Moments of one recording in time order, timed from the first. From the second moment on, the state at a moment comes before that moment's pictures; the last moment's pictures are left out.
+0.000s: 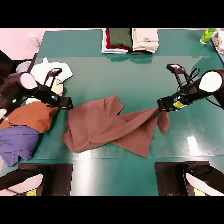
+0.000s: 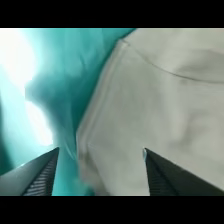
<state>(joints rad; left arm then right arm) -0.15 -1.24 1.05 1.29 -1.18 -1.43 0.28 -1.02 1.09 -1.43 1.40 1.72</state>
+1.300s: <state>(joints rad) -0.13 -0.74 1.87 1.24 -1.10 -1.37 0.06 -0.91 2.06 -1.43 1.42 1.62</state>
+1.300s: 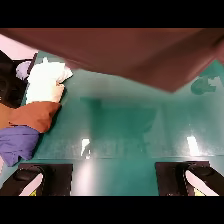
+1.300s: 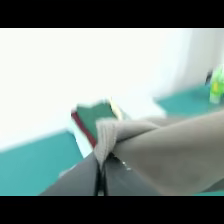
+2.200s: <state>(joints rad) -0.13 -1.57 1.94 1.32 -1.43 -1.47 0.00 -1.37 1.79 -1.35 1.43 1.59</state>
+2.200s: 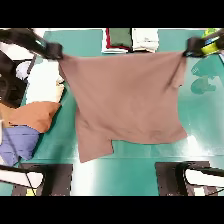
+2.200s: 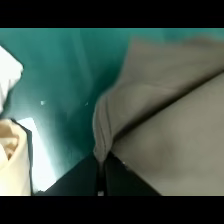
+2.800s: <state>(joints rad) -0.13 -1.65 1.84 1.46 -1.49 -1.56 -0.01 -1.56 1.83 -1.34 1.43 1.57</state>
